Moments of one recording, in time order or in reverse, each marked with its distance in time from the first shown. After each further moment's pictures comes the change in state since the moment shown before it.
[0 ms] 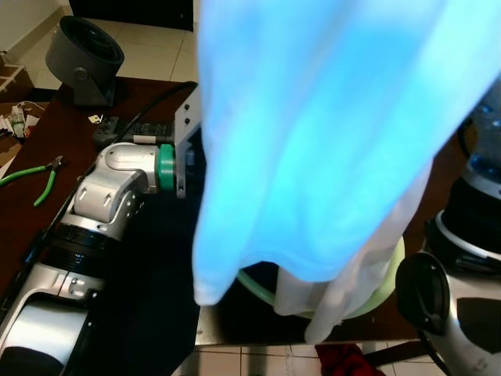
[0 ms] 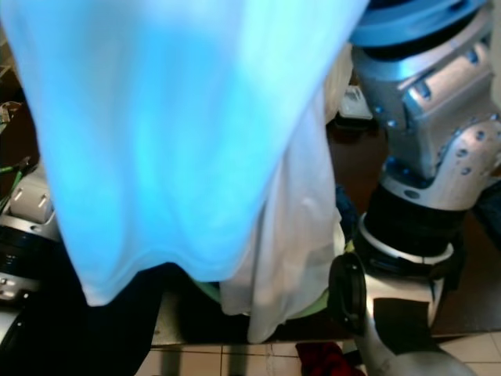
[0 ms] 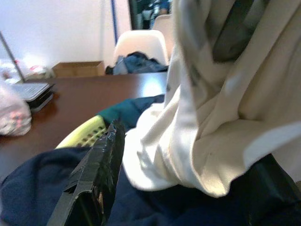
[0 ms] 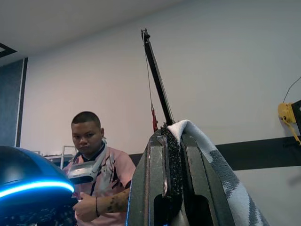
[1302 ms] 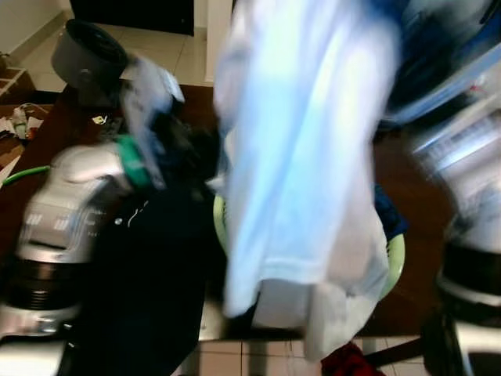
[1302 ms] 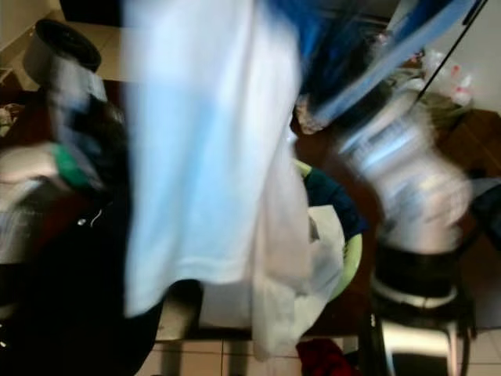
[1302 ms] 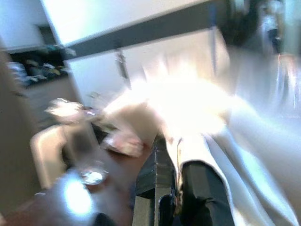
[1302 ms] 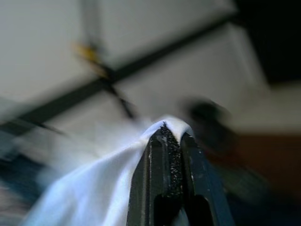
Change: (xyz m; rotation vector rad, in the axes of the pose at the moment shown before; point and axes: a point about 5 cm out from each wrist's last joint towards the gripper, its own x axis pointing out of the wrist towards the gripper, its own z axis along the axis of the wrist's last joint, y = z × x) left arm -0.062 -0.016 0.063 0.200 -0.178 0.507; right arm -0.175 -0.077 -0.054 -0.214 0.207 -0.976
